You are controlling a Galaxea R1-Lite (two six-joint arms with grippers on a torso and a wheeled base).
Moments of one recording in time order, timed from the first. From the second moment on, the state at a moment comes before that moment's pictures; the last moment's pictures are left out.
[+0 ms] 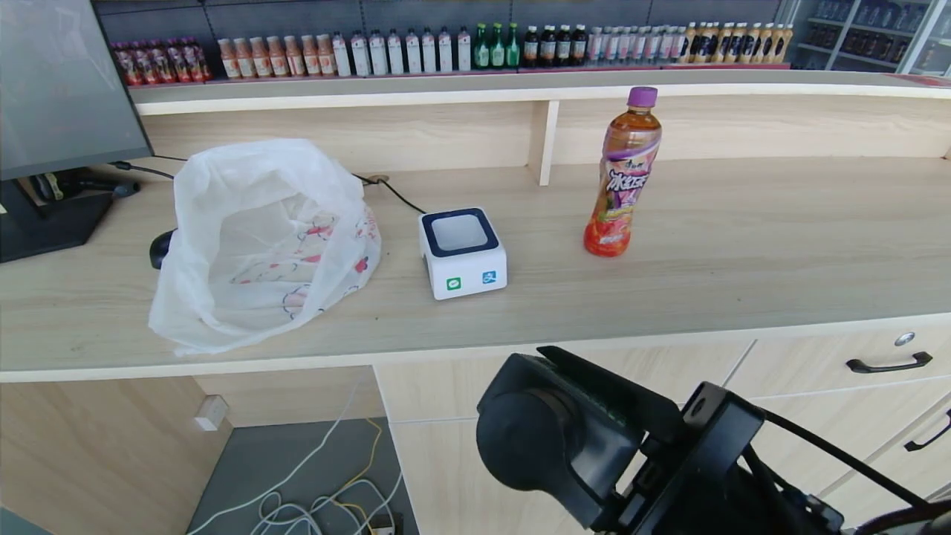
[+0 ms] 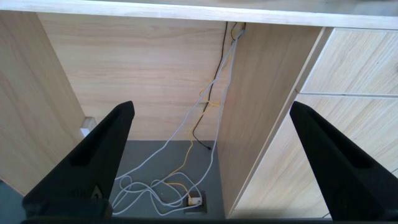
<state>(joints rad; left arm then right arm) 0.00 0.00 0.00 0.00 0.00 0.00 1.13 1.64 -0.35 -1.57 -0.22 -0.96</state>
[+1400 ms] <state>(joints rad) 0.00 0.00 0.00 0.00 0.00 0.00 0.78 1.78 -0.82 -1.57 -0.33 -0.05</state>
